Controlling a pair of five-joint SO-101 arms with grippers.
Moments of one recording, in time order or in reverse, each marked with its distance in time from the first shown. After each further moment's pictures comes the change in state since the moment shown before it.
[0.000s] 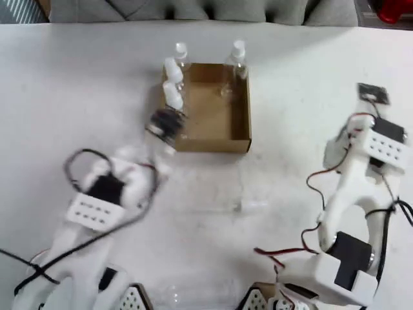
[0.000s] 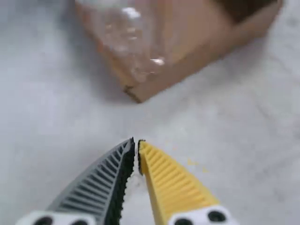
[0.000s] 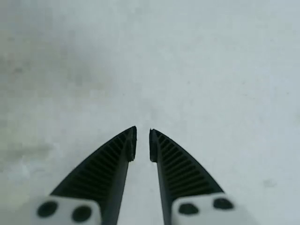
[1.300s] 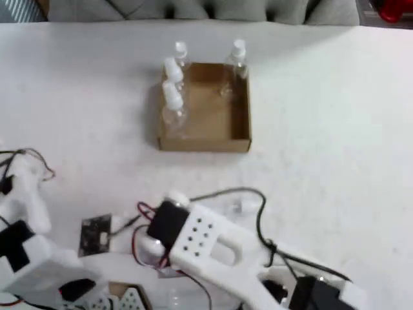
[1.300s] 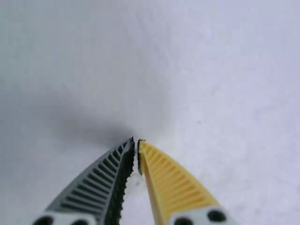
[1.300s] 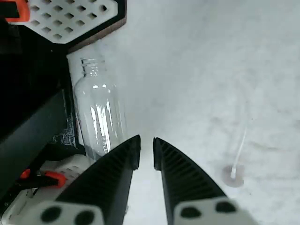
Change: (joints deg) left arm -53.5 48.5 -19.4 -15.6 39.6; right arm -92.8 -15.4 7.4 18.7 14.9
